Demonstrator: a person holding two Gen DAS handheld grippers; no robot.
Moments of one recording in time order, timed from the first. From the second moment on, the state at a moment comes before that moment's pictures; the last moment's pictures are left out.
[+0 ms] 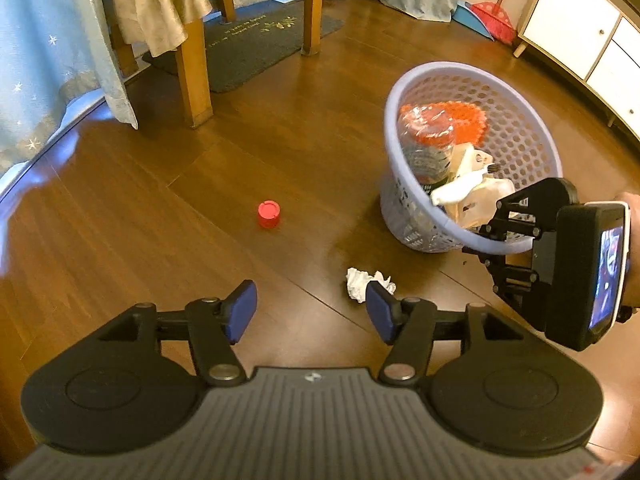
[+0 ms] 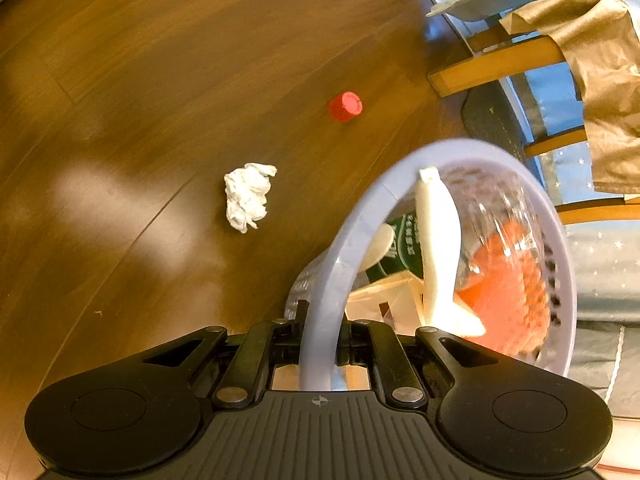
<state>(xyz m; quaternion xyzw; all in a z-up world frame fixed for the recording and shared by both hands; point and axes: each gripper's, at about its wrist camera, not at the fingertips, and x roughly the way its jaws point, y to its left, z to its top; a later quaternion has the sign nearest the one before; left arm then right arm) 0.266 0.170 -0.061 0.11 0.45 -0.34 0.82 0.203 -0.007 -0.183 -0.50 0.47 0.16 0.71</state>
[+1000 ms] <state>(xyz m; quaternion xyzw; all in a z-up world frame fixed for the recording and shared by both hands) 0.290 0.078 -0.158 0.18 0.45 -0.43 0.76 0.216 -0.034 -0.189 -0.52 0.46 0.13 0.71</state>
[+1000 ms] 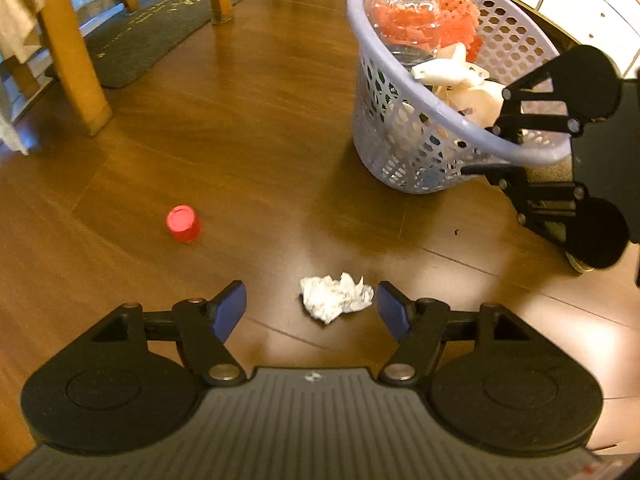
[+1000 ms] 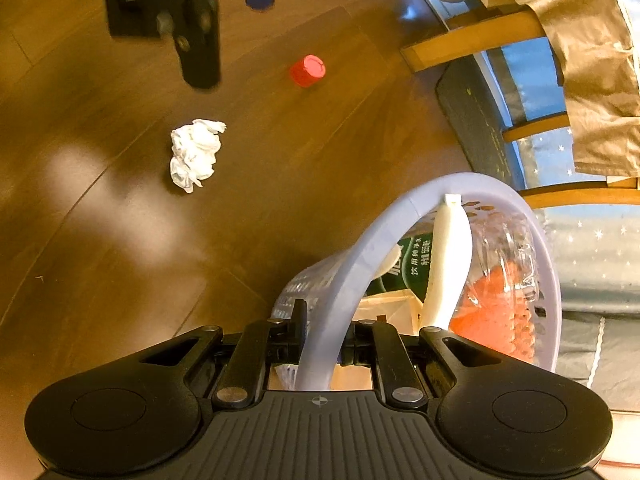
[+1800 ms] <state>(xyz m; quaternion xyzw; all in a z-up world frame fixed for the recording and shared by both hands) 0.297 0.070 -0.233 0.22 0.44 -0.49 0.72 0.221 -0.032 -0.190 -0.52 0.46 0.12 0.71</state>
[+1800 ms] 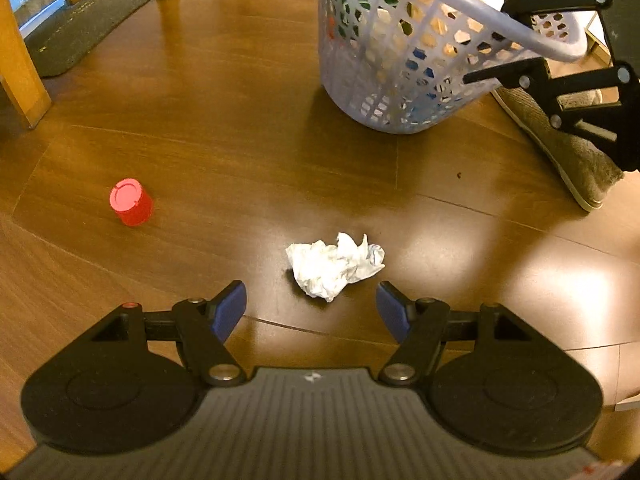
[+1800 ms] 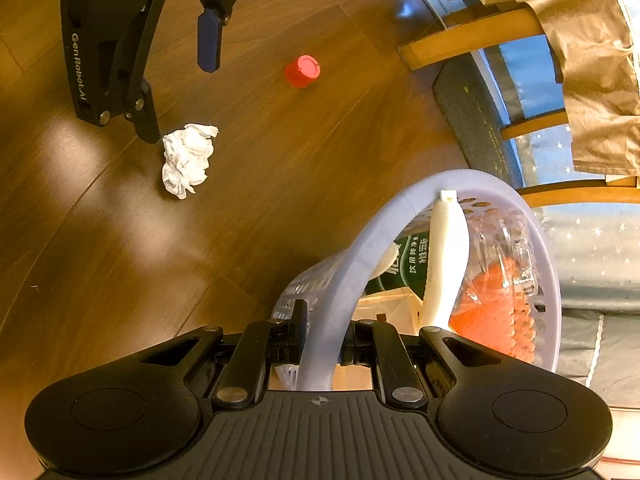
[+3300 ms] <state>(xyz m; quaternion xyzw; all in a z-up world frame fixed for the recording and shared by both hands) 0.279 0.042 -0.273 0.29 0.38 -0.52 0.71 0.220 -0.029 -0.192 -0.52 0.46 0.11 0.71</state>
